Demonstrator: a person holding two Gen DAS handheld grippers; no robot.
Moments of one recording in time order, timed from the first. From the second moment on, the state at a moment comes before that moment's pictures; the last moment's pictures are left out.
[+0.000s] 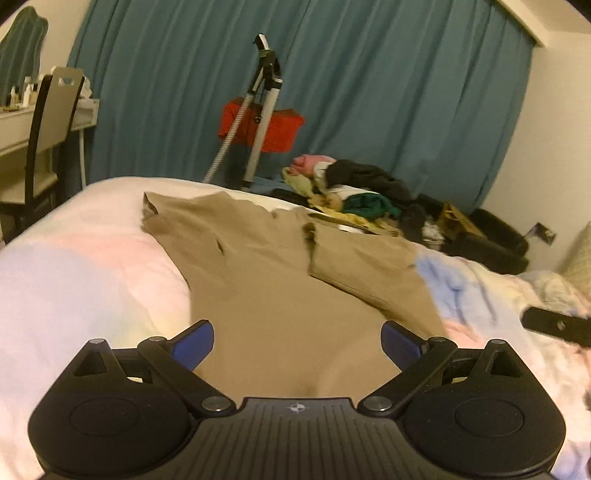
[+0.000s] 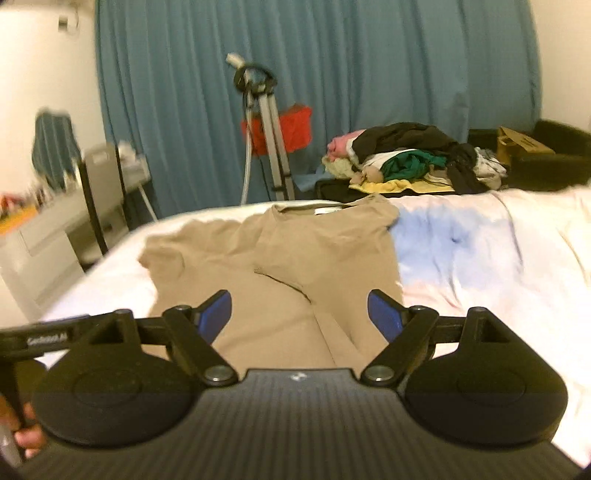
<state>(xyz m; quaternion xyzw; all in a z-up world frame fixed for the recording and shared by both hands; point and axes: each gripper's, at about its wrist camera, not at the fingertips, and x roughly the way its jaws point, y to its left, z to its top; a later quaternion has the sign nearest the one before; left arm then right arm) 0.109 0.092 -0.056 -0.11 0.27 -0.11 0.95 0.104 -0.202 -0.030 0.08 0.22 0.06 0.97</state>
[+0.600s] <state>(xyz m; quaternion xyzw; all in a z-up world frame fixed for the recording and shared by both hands) 0.077 0.008 -0.079 -0.06 0.37 -0.16 0.91 0.031 -0.346 -0.043 0.19 0.16 -0.03 0.97</state>
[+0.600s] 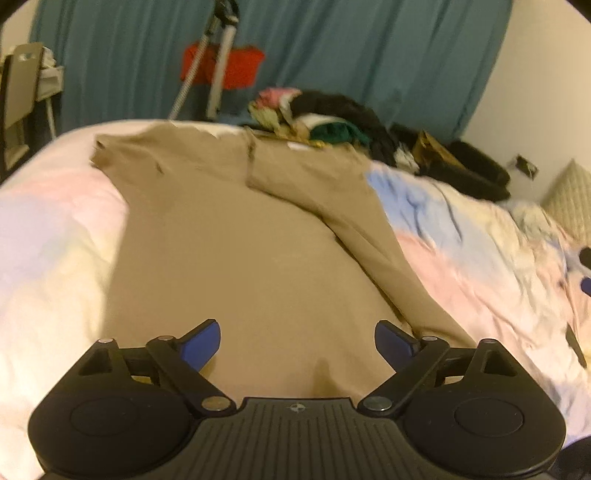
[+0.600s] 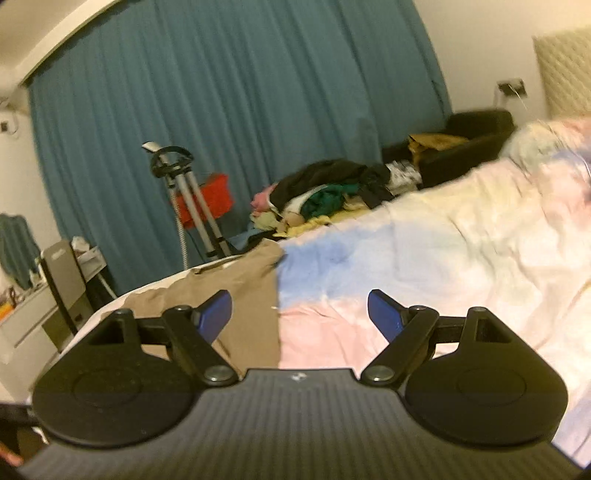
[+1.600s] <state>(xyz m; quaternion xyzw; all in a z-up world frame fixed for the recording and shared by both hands) 0.034 -0.235 -0.142 0.08 0.49 -0.31 0.81 0.012 -0.420 -0.067 0.25 0.09 -0.12 0.96</state>
